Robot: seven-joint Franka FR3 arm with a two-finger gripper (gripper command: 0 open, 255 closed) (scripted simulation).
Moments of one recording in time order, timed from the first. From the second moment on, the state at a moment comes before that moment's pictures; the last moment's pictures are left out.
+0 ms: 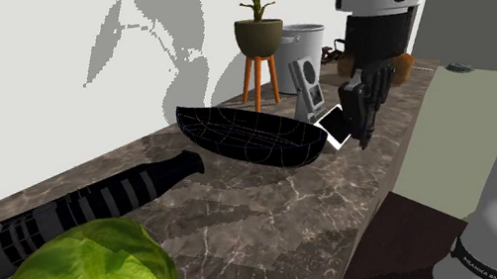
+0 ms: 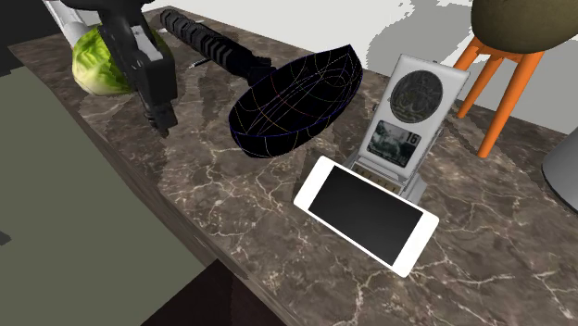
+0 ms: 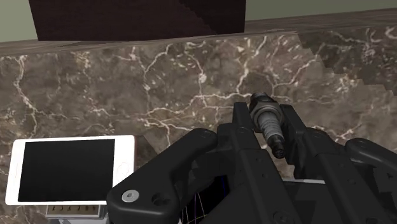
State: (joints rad) arm 0.08 -0.70 0.43 -2.16 0.26 1.45 0.49
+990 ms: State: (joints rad) arm 0.02 -0.51 0.43 -1.89 0.20 1.37 0.49
